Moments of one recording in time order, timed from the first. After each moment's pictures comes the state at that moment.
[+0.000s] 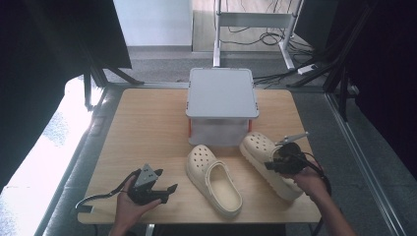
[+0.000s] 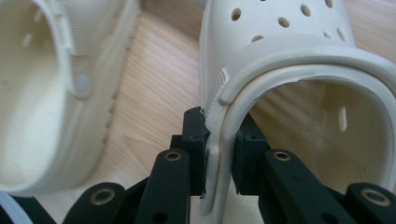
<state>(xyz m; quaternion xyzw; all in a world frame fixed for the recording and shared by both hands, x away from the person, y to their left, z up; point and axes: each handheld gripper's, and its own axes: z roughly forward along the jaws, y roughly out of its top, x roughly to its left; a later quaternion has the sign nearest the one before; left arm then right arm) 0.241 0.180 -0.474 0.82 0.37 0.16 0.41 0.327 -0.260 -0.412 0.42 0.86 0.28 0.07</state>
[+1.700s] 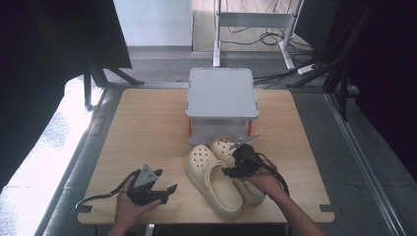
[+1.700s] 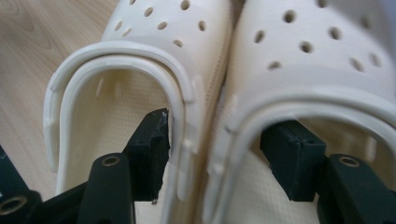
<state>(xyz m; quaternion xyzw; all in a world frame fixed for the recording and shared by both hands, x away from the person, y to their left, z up) 0.240 0.181 -0.473 0.82 0.37 0.16 0.41 0.332 -0.143 -0.432 0.38 0.88 0.28 0.05</state>
